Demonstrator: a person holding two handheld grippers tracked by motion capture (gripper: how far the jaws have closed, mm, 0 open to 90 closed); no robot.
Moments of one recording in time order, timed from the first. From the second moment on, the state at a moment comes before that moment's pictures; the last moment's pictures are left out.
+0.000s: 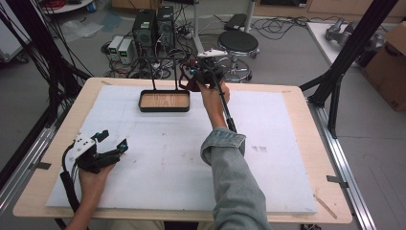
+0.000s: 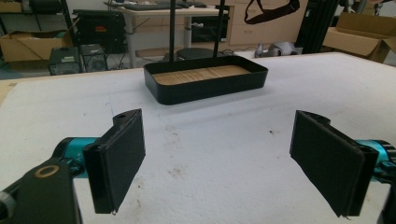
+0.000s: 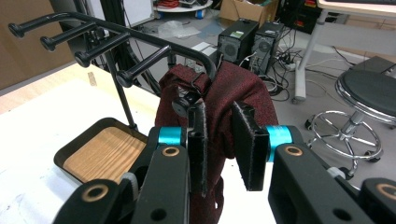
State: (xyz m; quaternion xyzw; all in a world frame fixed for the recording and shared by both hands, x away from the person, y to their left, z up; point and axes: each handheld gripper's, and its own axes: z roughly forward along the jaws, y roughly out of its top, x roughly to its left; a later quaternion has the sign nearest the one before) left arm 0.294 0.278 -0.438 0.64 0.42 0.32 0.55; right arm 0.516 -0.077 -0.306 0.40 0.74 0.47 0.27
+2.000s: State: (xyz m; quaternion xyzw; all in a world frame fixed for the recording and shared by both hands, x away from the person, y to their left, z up) left arm 0.294 0.276 -0.438 0.64 0.42 0.33 0.55; right arm 0.448 -0.155 -0.253 0.37 0.68 0.56 0.29
